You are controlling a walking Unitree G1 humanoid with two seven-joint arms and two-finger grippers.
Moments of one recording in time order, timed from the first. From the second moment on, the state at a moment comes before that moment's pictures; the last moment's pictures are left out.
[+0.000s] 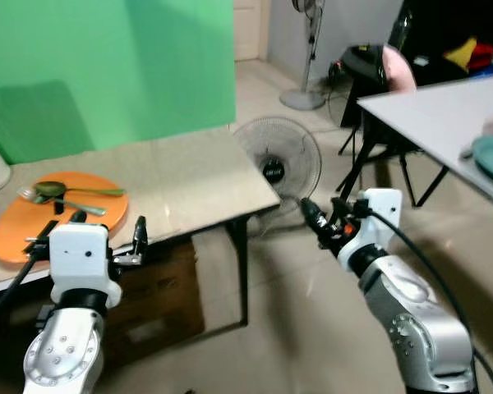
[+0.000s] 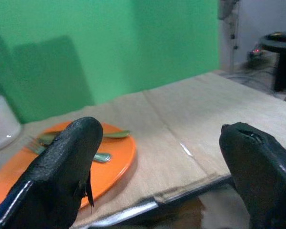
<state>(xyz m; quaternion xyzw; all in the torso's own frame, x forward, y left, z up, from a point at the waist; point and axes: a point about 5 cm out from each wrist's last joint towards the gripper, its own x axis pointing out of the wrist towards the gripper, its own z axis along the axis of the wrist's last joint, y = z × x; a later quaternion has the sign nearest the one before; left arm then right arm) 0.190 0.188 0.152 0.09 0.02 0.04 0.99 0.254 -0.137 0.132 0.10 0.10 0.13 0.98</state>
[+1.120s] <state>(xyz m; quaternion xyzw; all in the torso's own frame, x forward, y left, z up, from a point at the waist) 0.183 0.182 0.158 0.08 0.00 0.04 1.00 0.263 -0.135 0.134 0.07 0.09 0.16 0.98</state>
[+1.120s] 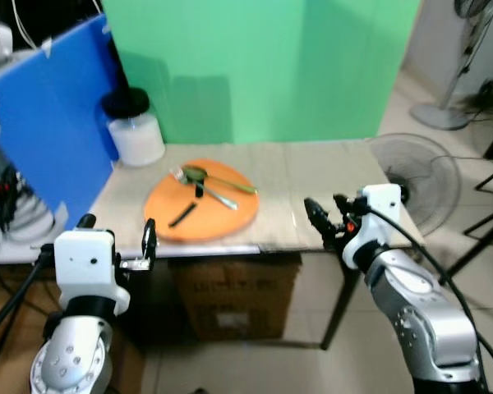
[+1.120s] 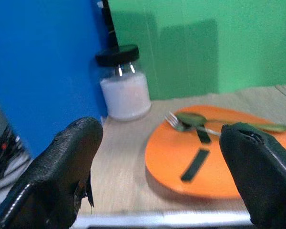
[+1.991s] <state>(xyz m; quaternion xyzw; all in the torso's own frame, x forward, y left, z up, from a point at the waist) 0.196 0.180 0.157 0.11 0.02 -0.04 0.99 0.285 -0.120 0.129 -0.02 0.15 0.30 0.94</state>
